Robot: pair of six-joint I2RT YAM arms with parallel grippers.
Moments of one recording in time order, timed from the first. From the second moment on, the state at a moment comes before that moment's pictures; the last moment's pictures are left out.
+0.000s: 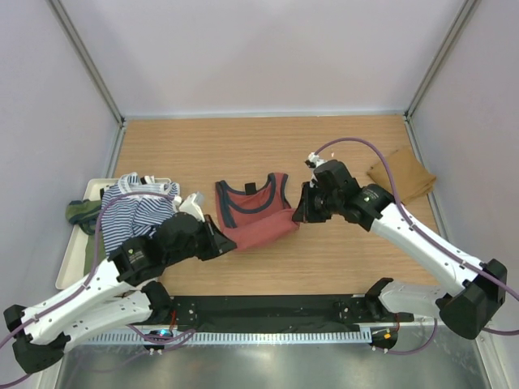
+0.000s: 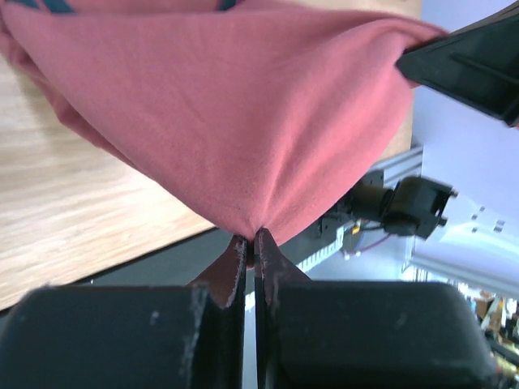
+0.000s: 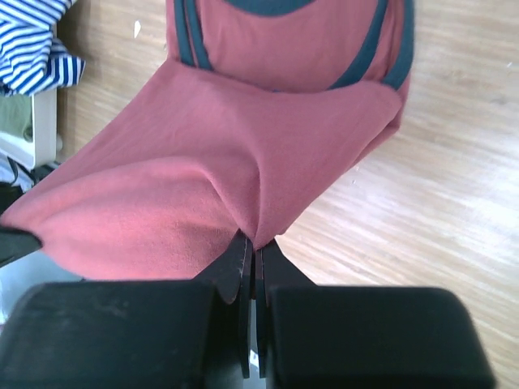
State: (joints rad) left arm -0.95 0.68 0.73 -0.66 -0.08 -1.08; right arm 0.69 1.15 1.06 -0.73 -0.12 0.59
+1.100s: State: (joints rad) left arm -0.58 0.82 0.87 -0.58 0.19 -0.95; right arm 0.50 1.46 1.28 -0.66 -0.27 0.50
